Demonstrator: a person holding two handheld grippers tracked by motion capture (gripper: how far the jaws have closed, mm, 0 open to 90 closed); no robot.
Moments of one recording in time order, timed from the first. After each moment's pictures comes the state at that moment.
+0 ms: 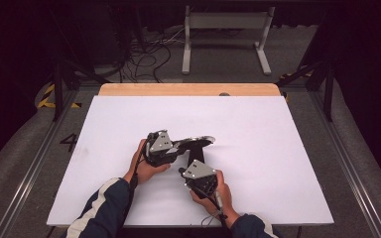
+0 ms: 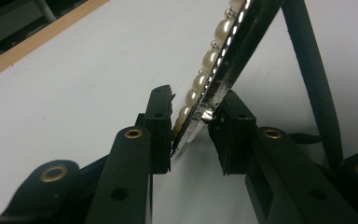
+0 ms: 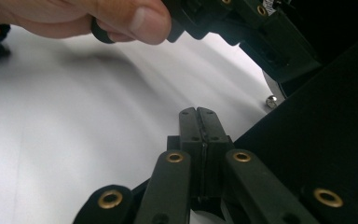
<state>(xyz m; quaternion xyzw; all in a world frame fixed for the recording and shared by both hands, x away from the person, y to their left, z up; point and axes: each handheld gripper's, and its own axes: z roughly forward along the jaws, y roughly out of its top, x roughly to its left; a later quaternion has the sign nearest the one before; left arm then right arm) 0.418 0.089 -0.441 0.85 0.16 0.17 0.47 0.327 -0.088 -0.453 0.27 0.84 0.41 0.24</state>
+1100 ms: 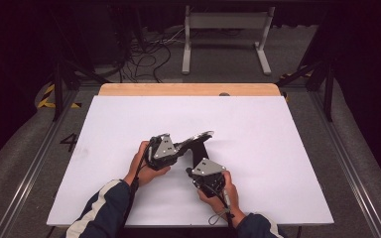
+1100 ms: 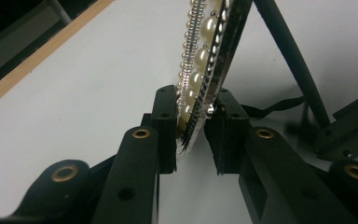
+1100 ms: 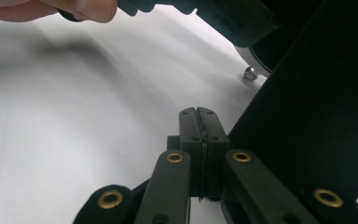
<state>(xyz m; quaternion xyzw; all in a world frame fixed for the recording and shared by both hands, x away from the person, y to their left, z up) 0.405 0.083 -0.438 0.86 0.14 0.22 0.44 0.332 -0.109 -0.456 0.30 0.83 0.41 0.22</state>
